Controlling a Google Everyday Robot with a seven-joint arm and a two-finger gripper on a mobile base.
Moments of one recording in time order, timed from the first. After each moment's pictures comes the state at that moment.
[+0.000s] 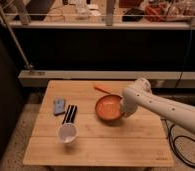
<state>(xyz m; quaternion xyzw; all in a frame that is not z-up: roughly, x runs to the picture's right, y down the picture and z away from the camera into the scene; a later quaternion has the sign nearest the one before) 0.160 0.152 0.836 -0.24 -0.14 -0.39 0.88</state>
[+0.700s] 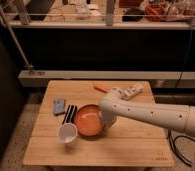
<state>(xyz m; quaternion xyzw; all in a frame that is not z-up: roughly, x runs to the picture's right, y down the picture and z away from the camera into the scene) 0.063 0.219 0.803 -0.25 -0.20 -0.49 0.81</state>
